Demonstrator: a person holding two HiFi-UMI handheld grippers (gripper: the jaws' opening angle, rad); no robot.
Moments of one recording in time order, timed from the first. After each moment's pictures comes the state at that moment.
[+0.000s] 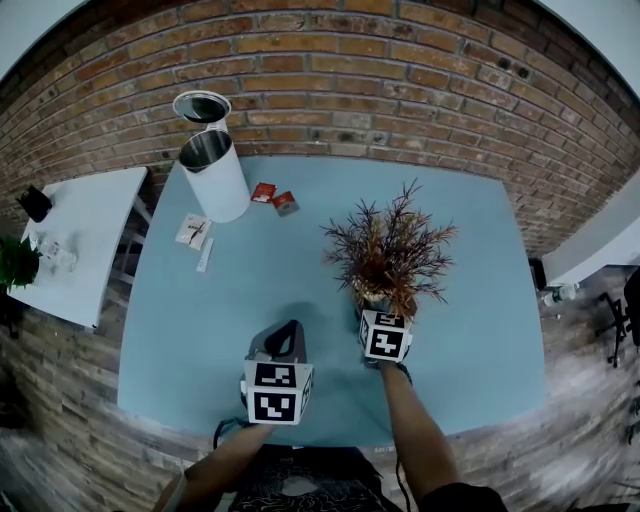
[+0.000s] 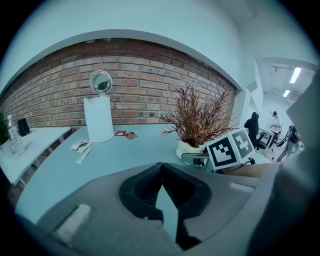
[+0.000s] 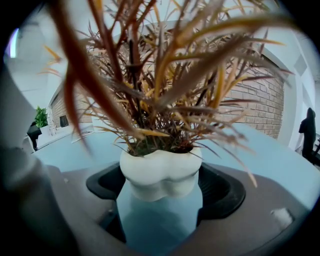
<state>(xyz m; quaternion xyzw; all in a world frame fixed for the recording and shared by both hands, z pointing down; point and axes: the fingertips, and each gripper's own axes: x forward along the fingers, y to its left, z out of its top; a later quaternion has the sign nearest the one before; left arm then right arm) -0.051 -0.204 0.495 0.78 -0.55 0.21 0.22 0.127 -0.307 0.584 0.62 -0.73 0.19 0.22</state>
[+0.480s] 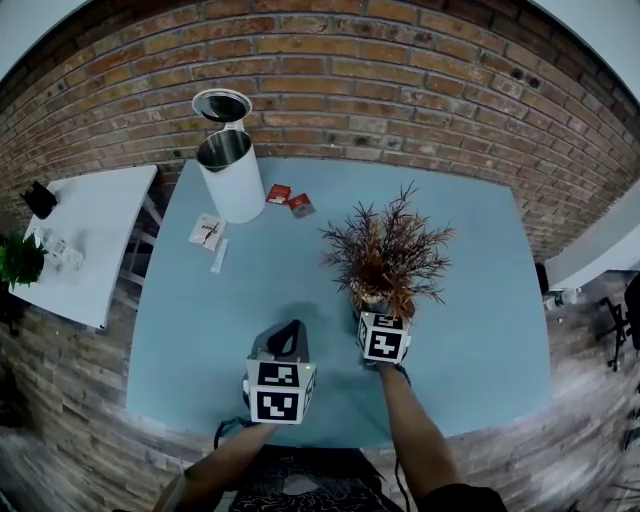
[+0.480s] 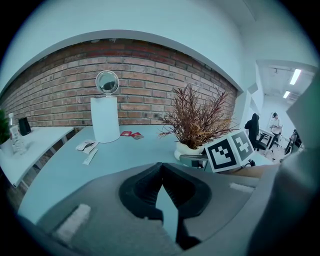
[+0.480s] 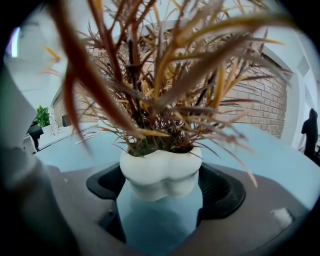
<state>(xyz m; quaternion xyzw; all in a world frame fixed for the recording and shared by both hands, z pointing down) -0.090 -0.206 0.497 0.78 -0.55 0.21 0.22 0.079 -0.307 0.586 0.61 -0.74 0.19 0.22</state>
